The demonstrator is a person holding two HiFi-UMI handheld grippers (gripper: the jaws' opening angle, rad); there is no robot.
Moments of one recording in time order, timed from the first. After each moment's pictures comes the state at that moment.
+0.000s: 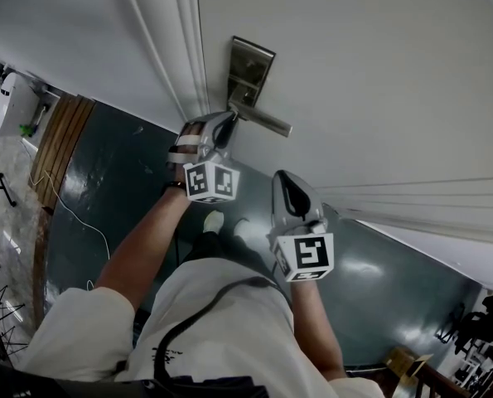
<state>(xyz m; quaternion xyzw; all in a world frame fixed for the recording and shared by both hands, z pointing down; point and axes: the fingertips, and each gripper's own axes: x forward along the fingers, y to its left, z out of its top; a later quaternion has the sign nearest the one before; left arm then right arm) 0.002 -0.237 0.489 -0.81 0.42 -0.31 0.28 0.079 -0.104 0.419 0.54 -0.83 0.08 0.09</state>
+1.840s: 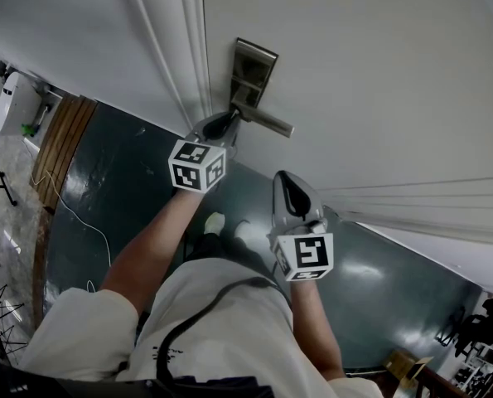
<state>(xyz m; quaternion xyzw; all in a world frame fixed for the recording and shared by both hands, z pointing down) -0.007 -0.244 0.487 -0.88 0.43 -0.05 -0.19 0.077 -0.104 0.420 0.54 -0.83 0.08 0.09</state>
